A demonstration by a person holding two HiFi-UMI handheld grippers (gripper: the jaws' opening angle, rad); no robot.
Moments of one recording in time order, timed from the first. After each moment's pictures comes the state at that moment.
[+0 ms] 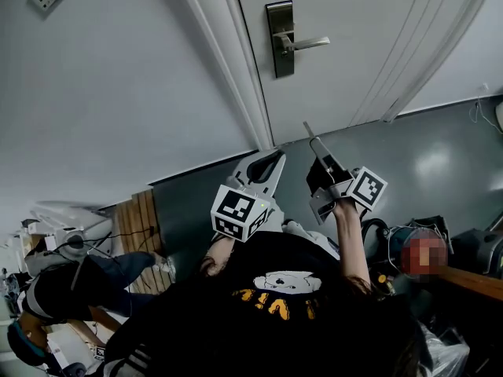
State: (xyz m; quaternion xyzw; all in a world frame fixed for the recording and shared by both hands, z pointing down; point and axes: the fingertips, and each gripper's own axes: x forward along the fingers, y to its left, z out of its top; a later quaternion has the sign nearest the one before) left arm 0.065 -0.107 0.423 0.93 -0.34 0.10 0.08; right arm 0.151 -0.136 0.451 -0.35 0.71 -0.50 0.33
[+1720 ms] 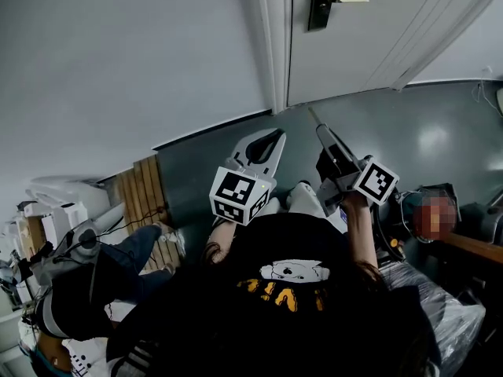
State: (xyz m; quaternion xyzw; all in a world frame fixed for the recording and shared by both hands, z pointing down) left arm -0.076 -0.036 0.451 0.92 -0.36 0.09 0.11; right arm 0.015 -0.043 0.459 -0.40 0.76 -0.46 0.24
